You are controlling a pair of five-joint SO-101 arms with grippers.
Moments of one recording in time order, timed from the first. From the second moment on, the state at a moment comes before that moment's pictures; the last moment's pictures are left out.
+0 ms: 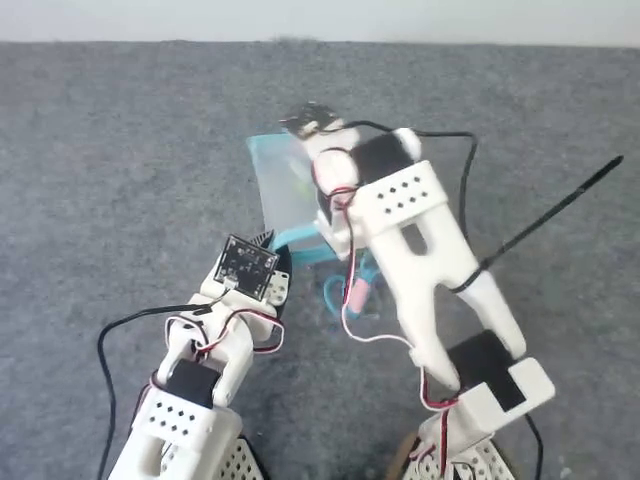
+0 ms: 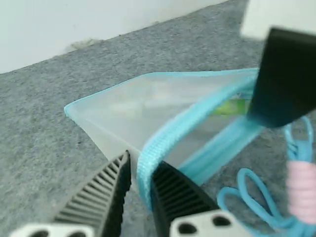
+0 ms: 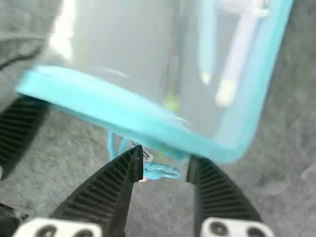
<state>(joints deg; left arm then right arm) 14.5 -79.6 93.4 25.3 -2.6 -32.4 5.3 -14.7 98.0 9.9</state>
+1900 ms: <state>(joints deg) 4.3 -79.6 89.5 33.2 -3.0 -31.1 -39.0 61.5 41.4 34.6</state>
